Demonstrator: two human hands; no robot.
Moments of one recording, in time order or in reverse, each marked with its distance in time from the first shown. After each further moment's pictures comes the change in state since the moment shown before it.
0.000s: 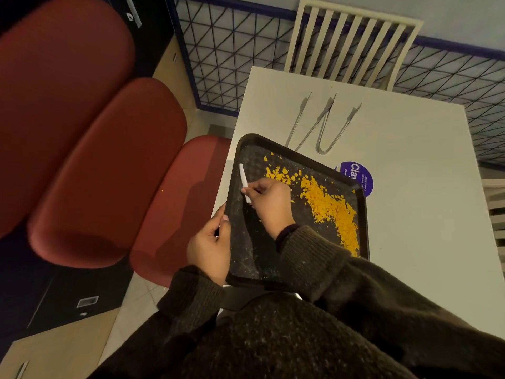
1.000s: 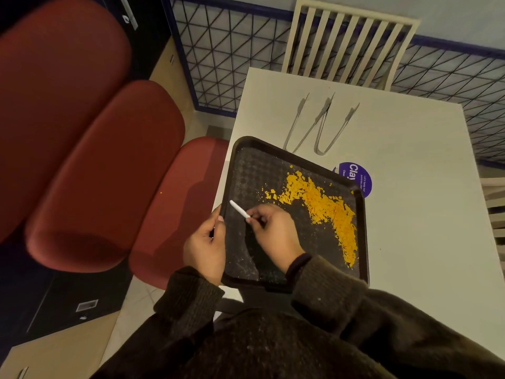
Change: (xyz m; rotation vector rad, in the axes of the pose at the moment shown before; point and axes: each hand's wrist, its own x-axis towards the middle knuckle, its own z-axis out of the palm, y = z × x) left_hand 0.006 0.000 0.000 -0.032 0.003 -0.036; right_hand -0.041 0.028 -0.017 -0.249 -0.100 -0.206
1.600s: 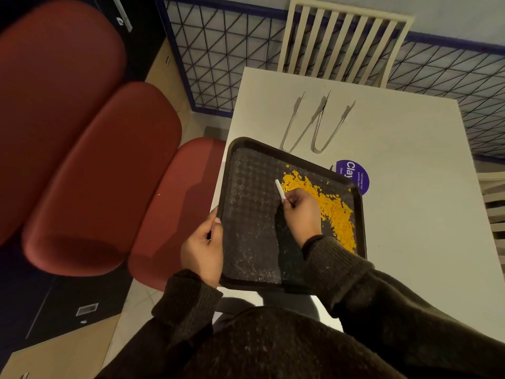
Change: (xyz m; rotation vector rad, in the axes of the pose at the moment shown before) left_hand -0.003 -0.001 -0.002 -0.025 -0.042 -0.006; right_hand 0.035 0.052 -0.025 0.038 0.226 0.268
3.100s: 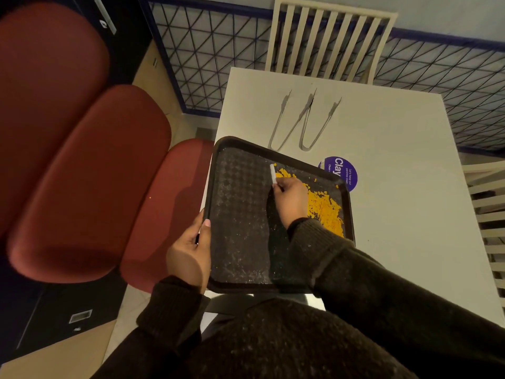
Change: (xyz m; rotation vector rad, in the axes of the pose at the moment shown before) left_hand -0.005 -0.003 0.000 -0.098 -0.044 0.003; right_hand 0.026 -0.006 -0.001 0.000 0.043 -0.005
